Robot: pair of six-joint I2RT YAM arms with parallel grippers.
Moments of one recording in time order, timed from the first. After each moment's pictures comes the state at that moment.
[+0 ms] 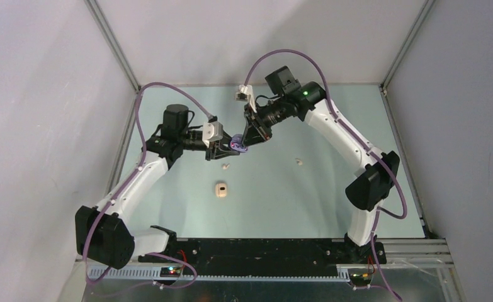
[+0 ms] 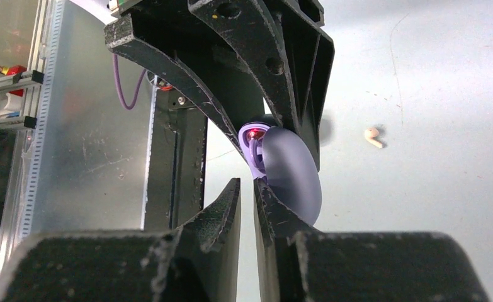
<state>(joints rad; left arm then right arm) -0.31 1.24 1.01 -0.31 1.16 0.69 0.64 1.85 2.01 -1.05 -0.95 -0.42</state>
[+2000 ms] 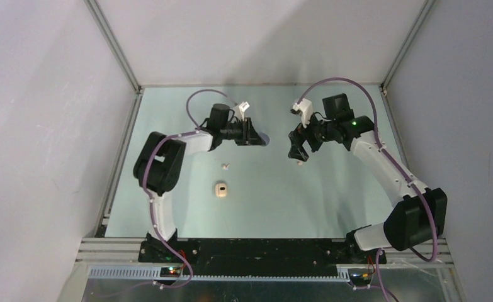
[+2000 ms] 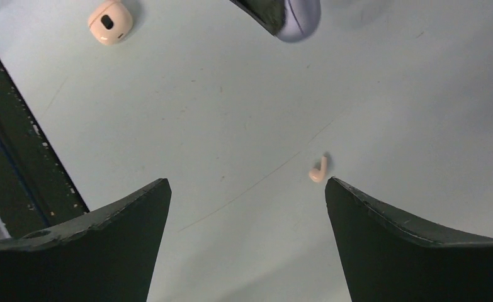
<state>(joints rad) -0.40 1.95 1.18 0.22 0.80 -0.49 0.34 1.41 1.28 -0.72 -0.56 -0.43</state>
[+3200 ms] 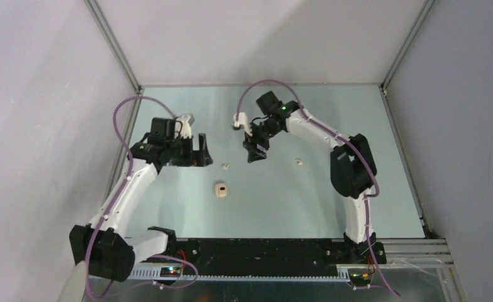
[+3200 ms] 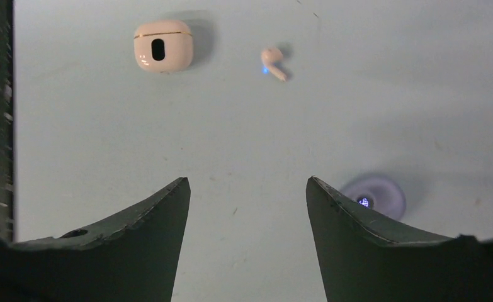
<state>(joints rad) -0.21 1.17 1.03 -0.70 0.30 -0.15 0.59 2.01 1.74 -0.81 -0.72 -0.74</state>
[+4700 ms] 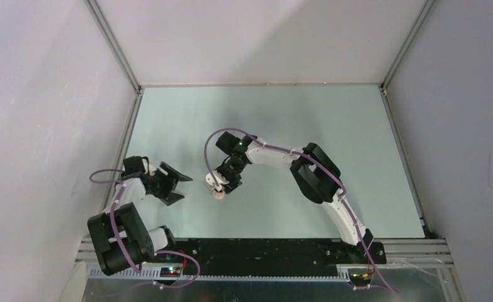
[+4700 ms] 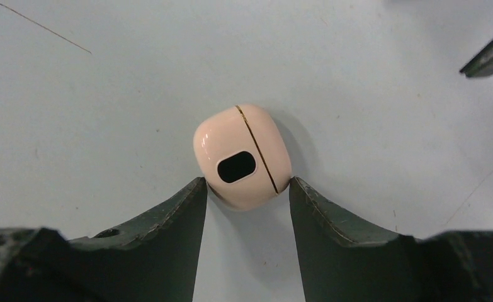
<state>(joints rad) 0.39 1.20 0.51 -0.53 0.58 -0.66 0.93 2.27 1.78 -0.76 -0.72 -1.48</state>
